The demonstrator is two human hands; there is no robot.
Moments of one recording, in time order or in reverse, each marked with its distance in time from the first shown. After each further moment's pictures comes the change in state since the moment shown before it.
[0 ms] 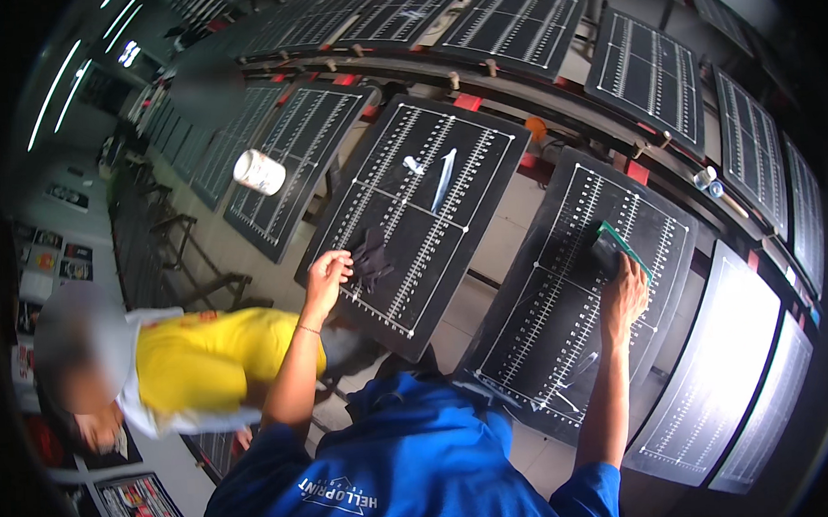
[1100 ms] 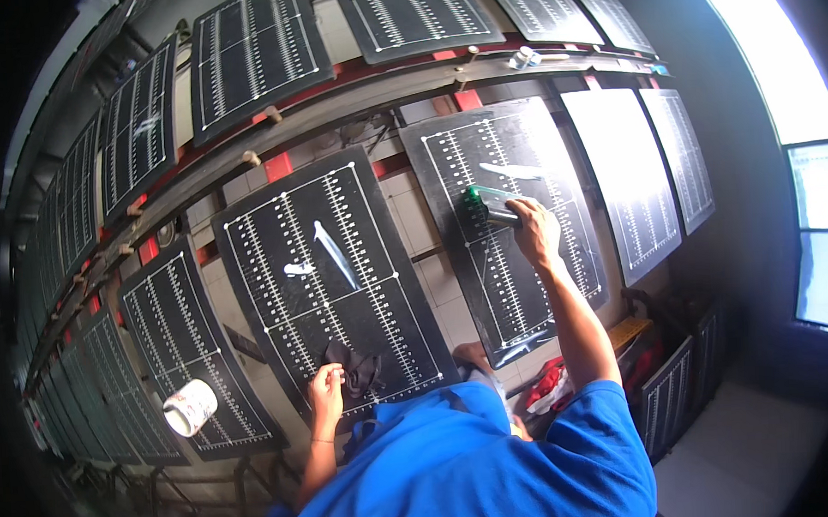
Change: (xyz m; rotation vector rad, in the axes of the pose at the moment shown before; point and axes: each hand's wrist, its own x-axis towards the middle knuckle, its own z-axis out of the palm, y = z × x) left_hand 0.124 -0.031 -0.027 0.280 -0.710 -0.118; right_hand 0.002 -0.072 0.016 -0.062 -0.054 0.216
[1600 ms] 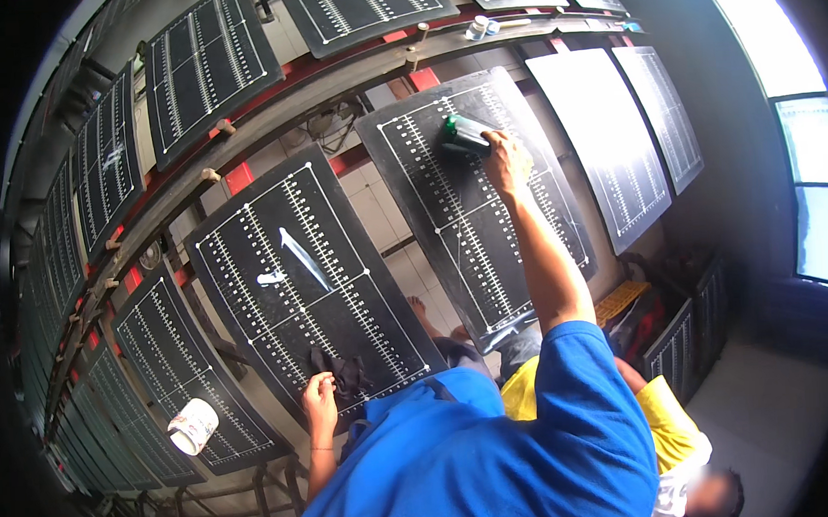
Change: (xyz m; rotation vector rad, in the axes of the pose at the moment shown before) left_hand -0.011 0.008 0.005 0.166 -0.007 0.007; right_hand 0.069 0.033 0.020 -0.110 0.087 0.314
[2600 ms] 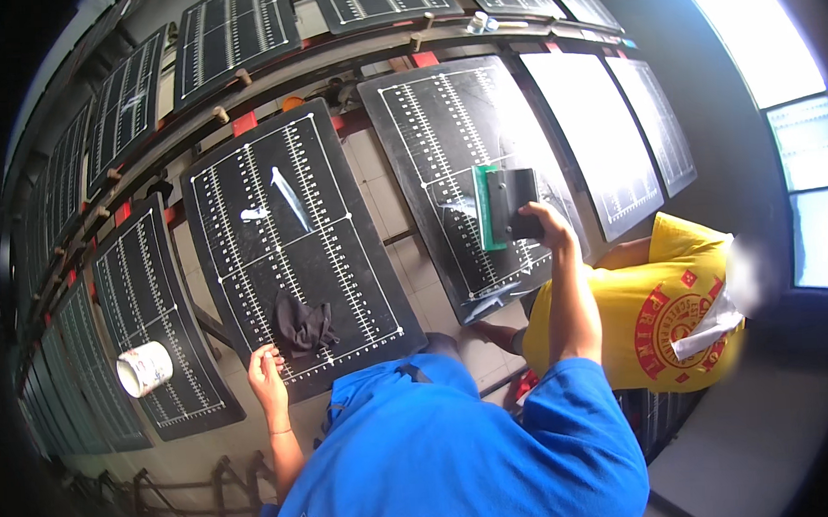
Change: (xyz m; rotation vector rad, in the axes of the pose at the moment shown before) left_hand -0.043 -0.069 -0.002 -0.347 0.314 0.119; right_hand -0.178 0.160 -0.034 1.303 -0.720 0.777
